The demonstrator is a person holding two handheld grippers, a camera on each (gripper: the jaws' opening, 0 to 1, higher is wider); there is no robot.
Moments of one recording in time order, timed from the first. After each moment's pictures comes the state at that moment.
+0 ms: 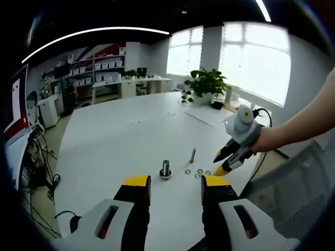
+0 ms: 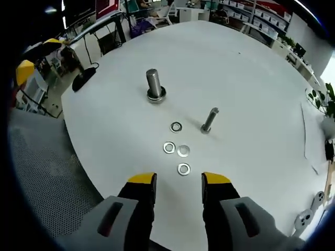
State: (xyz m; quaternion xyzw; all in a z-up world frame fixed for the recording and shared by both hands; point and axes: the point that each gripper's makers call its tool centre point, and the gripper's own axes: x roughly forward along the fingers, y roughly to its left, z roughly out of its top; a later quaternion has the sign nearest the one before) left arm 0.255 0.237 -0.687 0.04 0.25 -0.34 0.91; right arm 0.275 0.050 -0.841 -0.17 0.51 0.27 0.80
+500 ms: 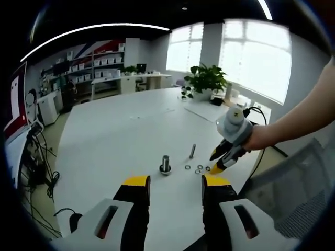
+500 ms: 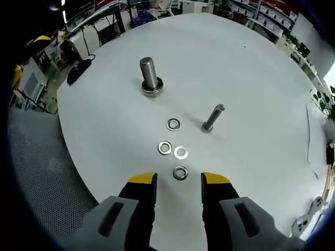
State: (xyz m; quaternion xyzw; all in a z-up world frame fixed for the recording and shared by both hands) left arm 0.254 0.239 -0.695 0.04 0.27 -0.34 0.90; right arm 0.283 0.048 -0.855 -0.18 0.53 0.26 0.79
